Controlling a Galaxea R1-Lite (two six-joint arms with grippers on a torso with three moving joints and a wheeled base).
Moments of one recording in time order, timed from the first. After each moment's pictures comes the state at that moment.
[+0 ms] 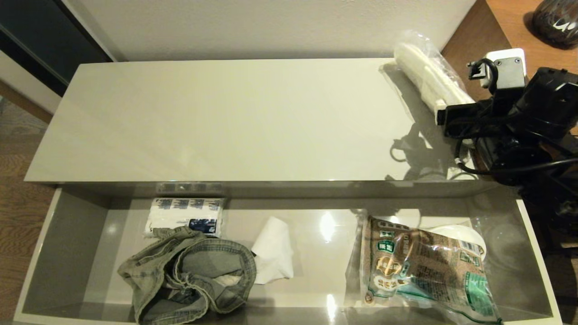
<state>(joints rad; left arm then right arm) 0.00 0.00 0.00 0.02 0.01 0.02 0.33 1.71 -0.93 -0.99 -0.68 -0.36</state>
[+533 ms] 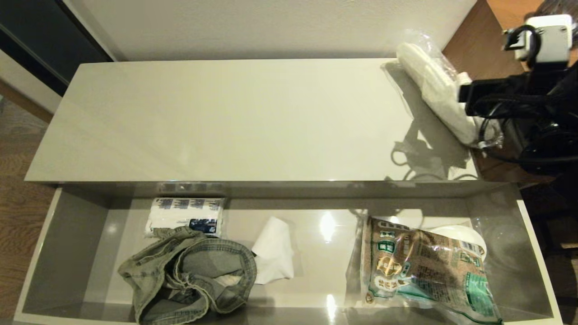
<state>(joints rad) 0.00 0.00 0.00 0.02 0.01 0.02 0.31 1.60 -0.94 -1.00 -0.69 -0.39</state>
